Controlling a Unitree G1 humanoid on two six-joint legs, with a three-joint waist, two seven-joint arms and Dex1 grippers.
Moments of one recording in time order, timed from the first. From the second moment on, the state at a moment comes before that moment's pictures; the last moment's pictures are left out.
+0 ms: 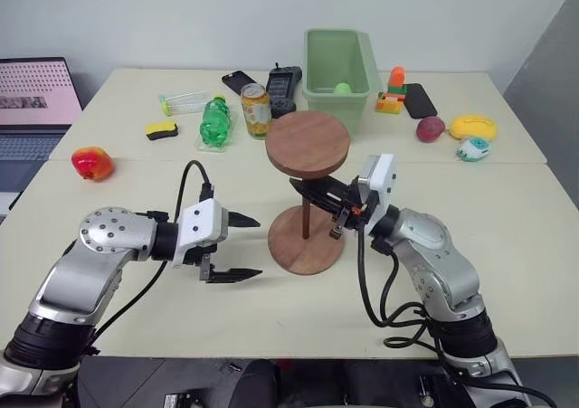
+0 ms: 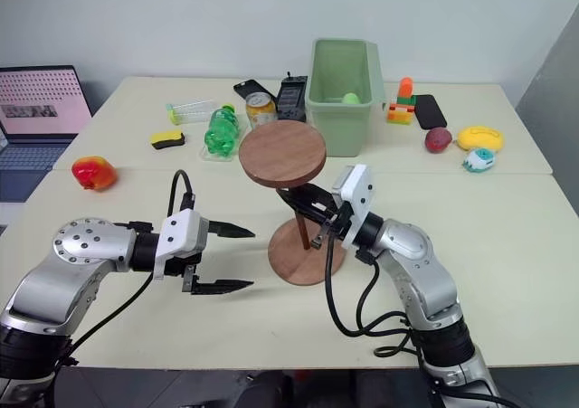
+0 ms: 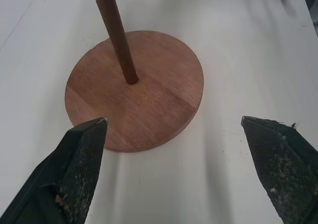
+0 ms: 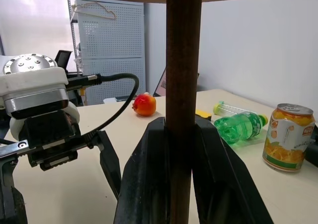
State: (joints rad) left arm -0.27 0.91 -0.04 -0.24 -0.34 0.28 -1.25; right arm -0.40 -0.21 0.20 -0.32 0.35 0.29 0.69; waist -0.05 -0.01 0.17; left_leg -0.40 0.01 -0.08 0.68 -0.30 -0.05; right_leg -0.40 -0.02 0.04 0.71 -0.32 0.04
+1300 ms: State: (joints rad) left arm -0.27 0.90 -0.04 -0.25 -0.34 0.29 -1.23; right arm -0.40 -0.30 0.30 -0.29 0.34 0.59 0.60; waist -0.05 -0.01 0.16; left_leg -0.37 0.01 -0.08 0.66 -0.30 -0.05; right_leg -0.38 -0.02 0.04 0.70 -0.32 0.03
